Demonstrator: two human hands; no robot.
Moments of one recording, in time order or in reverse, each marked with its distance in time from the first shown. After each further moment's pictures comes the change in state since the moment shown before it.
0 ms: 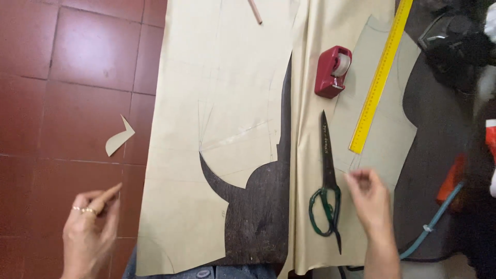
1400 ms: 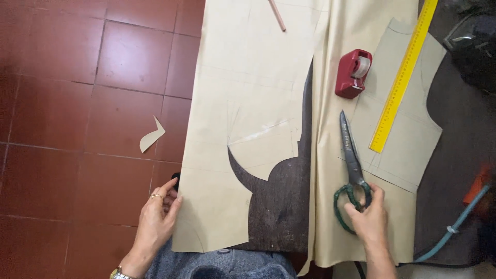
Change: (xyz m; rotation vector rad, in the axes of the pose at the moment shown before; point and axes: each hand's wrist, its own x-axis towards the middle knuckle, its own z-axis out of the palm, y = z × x) left_hand -0.010 0.025 0.011 -0.274 -0.335 -0.375; right_hand -0.036 0.039 0.031 -0.109 0.015 0.135
